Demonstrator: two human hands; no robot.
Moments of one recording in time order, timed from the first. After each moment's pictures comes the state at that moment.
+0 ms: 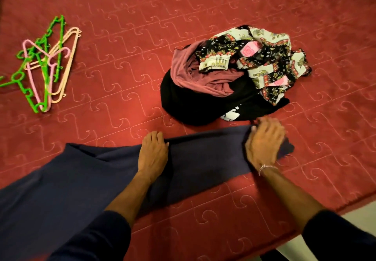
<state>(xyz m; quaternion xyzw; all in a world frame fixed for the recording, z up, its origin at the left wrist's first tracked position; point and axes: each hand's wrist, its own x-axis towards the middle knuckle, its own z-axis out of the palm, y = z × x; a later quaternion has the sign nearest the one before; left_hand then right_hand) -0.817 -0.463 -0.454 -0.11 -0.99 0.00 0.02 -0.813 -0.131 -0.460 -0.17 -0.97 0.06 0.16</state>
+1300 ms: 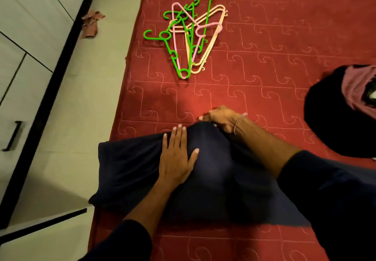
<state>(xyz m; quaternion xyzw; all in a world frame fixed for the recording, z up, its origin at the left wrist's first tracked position) -0.722 -0.804 -0.486 0.09 -0.99 -0.13 -0.02 -0.914 -0.687 -0.434 -0.11 -0.76 0.47 -0.43</state>
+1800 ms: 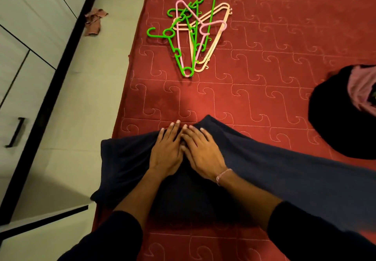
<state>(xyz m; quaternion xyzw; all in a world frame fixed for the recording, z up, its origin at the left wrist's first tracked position) -0.727 -0.847 -0.494 0.03 -0.99 -0.14 -0.06 -0.782 -0.686 -0.471 0.40 -0.91 0.14 -0.02</state>
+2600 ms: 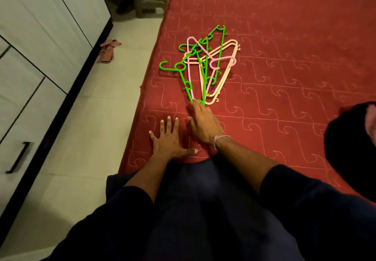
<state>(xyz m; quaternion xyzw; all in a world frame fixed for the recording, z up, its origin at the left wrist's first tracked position) -0.856 -0.916 -0.458 0.18 -0.94 -0.17 -0.22 -0.947 -0.786 -0.419 0.31 -0.92 0.21 -0.10</state>
